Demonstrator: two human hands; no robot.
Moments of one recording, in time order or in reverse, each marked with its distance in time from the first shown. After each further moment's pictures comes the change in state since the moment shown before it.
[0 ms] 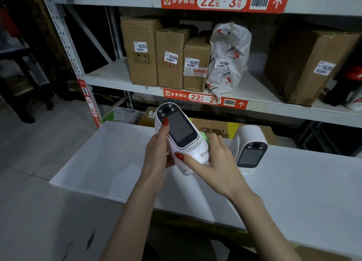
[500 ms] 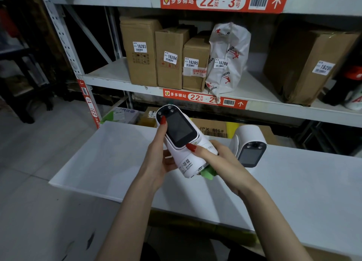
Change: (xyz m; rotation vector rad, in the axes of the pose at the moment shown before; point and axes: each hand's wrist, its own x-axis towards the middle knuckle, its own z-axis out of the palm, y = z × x) left_hand 0.000 0.000 -0.002 -0.123 -0.116 -0.084; right_hand 0.007 -0.003 -0.015 0.526 -0.245 0.412
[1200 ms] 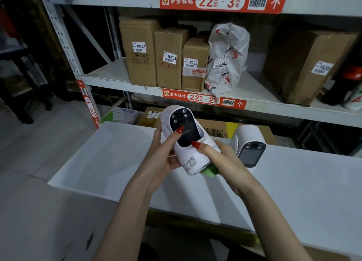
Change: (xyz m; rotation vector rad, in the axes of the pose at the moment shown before) left_hand 0.001 -0.005 -0.007 0.141 -0.176 0.102; right_hand -0.002 -0.002 -0.003 0.124 0.026 0.027
